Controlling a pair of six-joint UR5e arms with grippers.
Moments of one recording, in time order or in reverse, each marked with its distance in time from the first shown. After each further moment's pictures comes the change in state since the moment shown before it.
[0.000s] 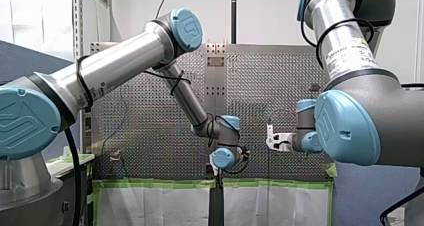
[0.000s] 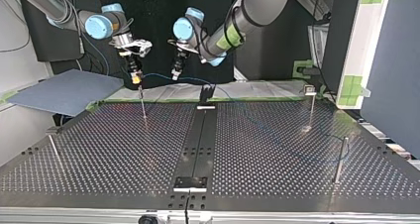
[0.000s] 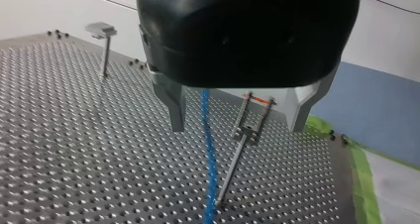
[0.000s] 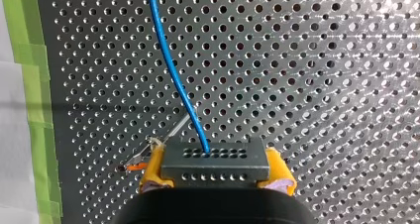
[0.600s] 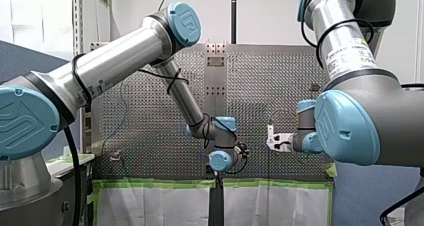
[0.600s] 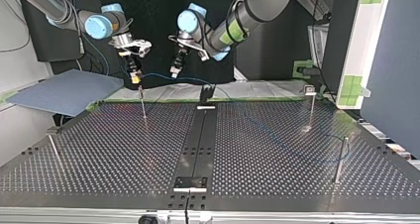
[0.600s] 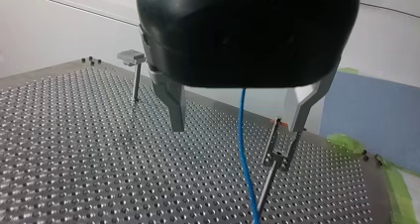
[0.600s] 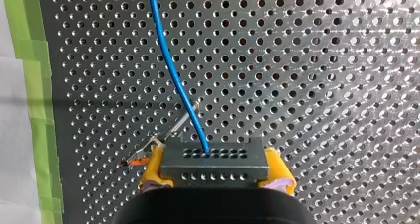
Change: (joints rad) left arm -0.009 0.041 -0.091 0.150 0.014 -0.011; right arm -0.005 0.004 0.000 -0.003 0.002 0.000
